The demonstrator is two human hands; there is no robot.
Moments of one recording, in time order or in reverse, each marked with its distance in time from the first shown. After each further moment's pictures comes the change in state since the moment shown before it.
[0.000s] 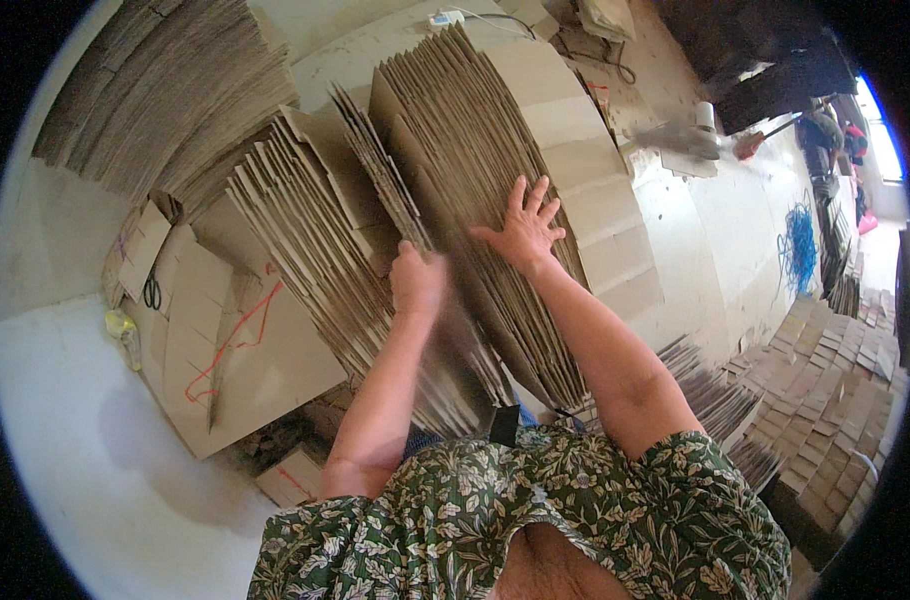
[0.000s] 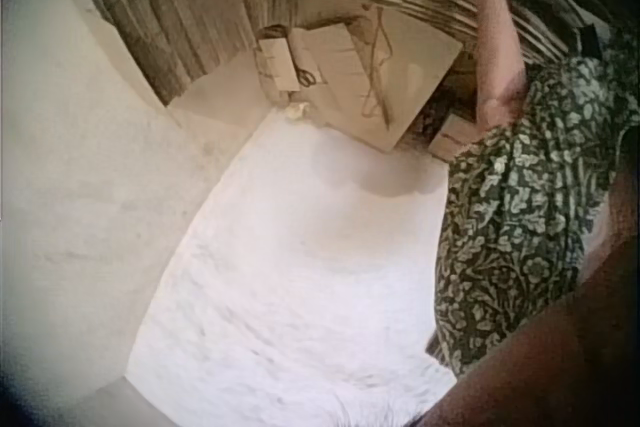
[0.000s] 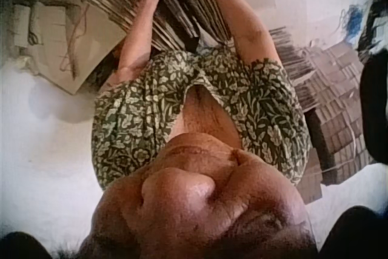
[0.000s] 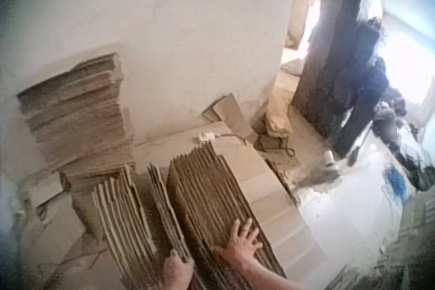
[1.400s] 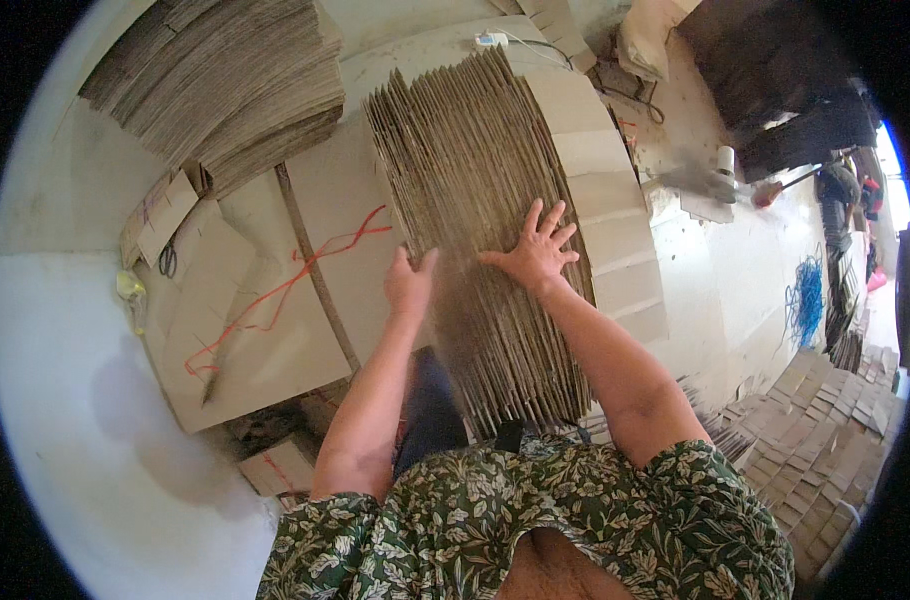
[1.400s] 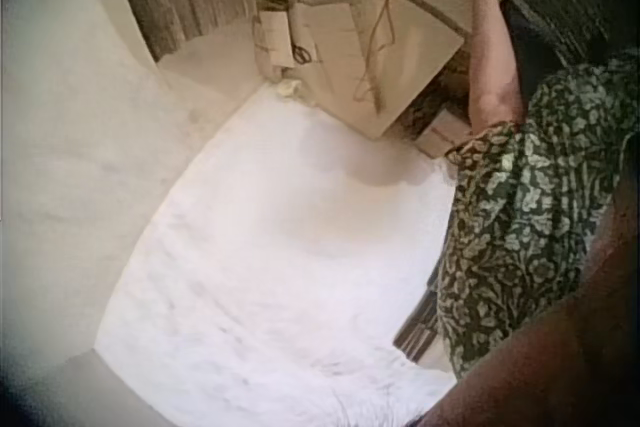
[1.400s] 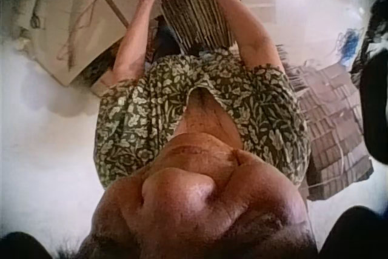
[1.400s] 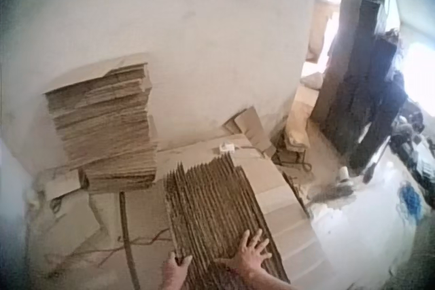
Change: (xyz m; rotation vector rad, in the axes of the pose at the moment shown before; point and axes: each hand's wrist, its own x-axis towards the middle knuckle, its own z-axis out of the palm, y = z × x) left_hand 0.012 -0.062 -0.005 -0.176 0.238 0.085; right_hand -0.009 -0.013 0.008 -0.145 -0.053 -0.024
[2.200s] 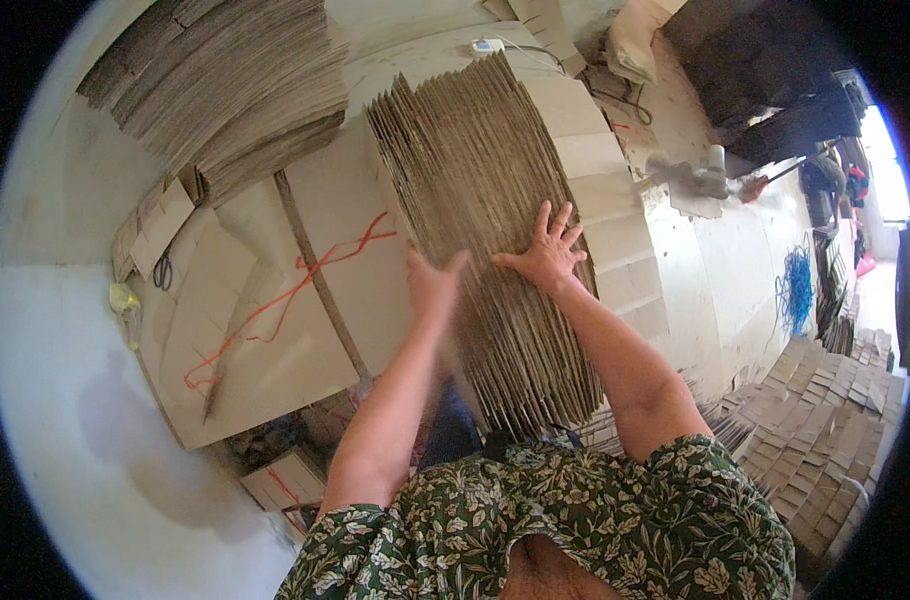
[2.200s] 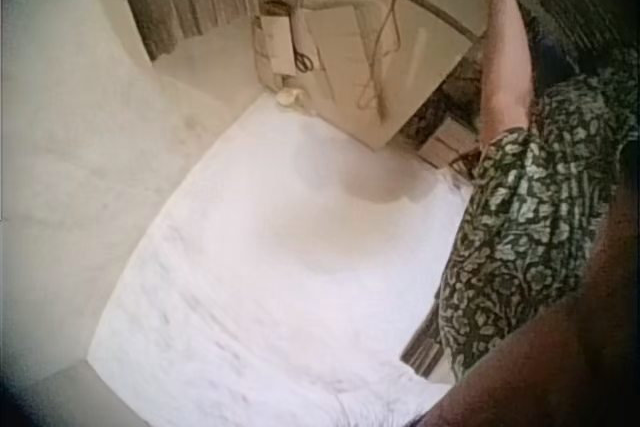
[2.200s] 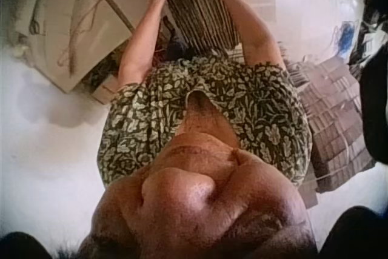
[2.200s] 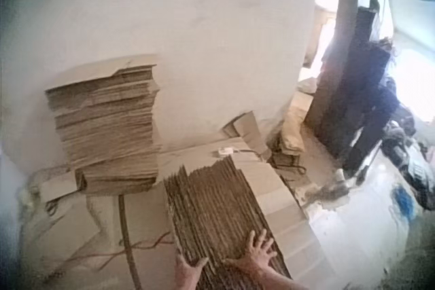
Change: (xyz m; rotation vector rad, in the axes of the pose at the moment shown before) left_hand -0.002 0.011 0.019 -0.148 0.025 -0.126; right_hand 0.001 0.001 0.008 -0.019 0.047 0.002
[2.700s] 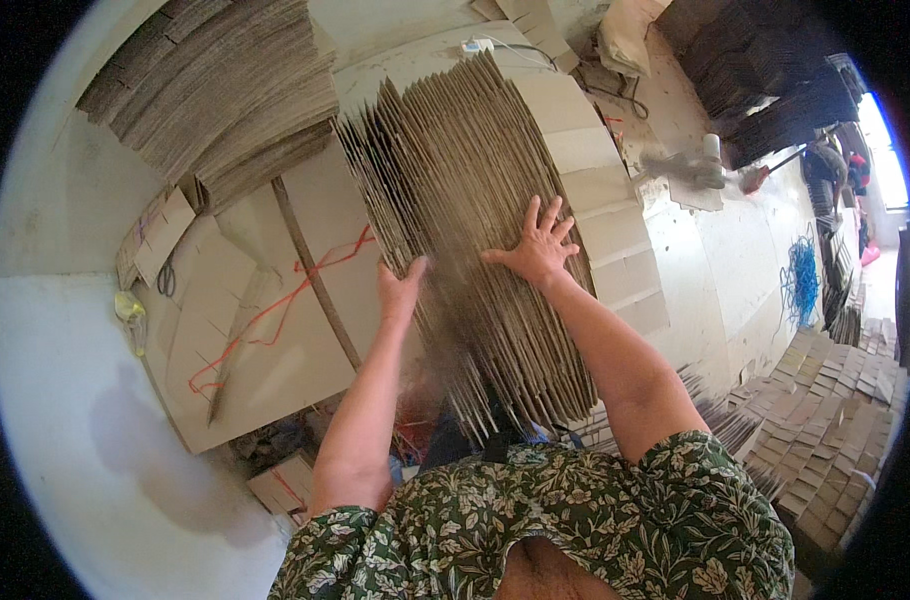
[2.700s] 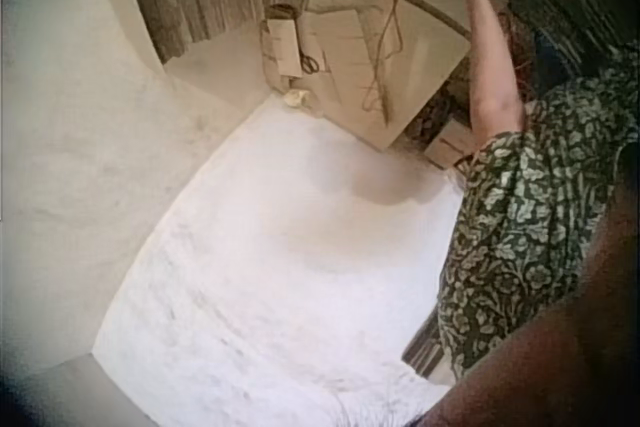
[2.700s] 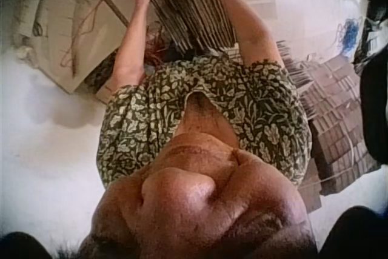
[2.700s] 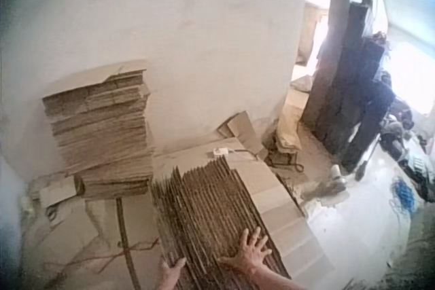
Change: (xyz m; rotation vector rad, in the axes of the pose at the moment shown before) left_hand 0.014 -0.020 -0.042 -0.291 -0.228 -0.108; right_hand 0.000 0.005 -0.003 0.006 -0.012 -0.018
